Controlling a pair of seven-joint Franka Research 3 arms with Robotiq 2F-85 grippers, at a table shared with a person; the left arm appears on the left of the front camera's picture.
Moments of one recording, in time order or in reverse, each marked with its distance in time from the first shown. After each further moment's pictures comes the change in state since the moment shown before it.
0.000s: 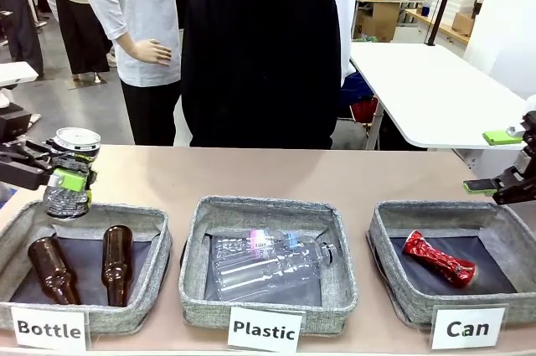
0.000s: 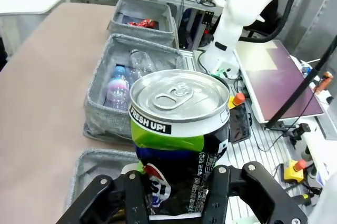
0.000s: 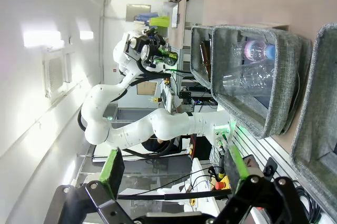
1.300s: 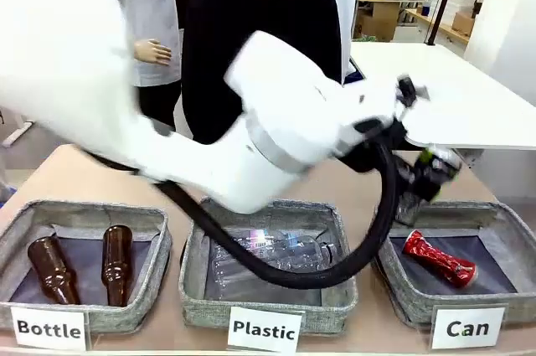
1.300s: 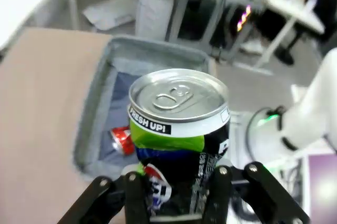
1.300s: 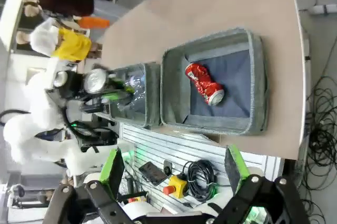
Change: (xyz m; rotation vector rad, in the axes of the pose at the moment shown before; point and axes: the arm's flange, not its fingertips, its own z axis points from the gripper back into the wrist) left arm 0.231 0.012 -0.493 0.167 0.175 0.030; right arm -0.107 0.072 0.237 -0.548 -0.345 0.110
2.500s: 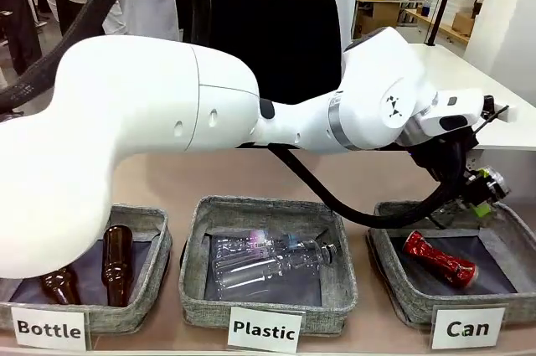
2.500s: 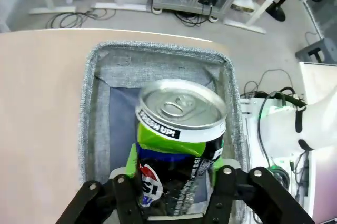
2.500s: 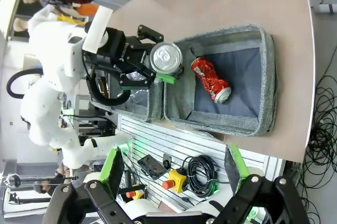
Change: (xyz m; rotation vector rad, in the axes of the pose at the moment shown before) left arm 0.081 0.039 -0.109 -0.094 0.239 -0.052; right arm 0.009 0.016 -0.016 -0.005 0.053 0.030
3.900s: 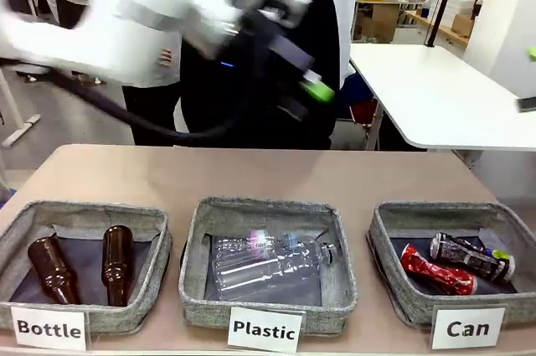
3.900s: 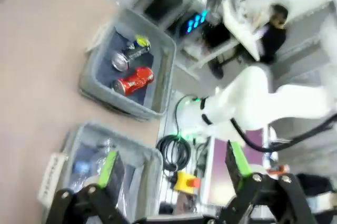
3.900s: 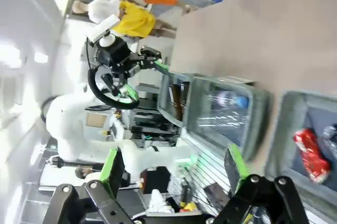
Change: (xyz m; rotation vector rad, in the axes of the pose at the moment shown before) left arm -0.169 0.028 0.325 -0.221 -0.226 0.473; right arm 0.081 0.133 -0.156 0.322 0.072 0.017
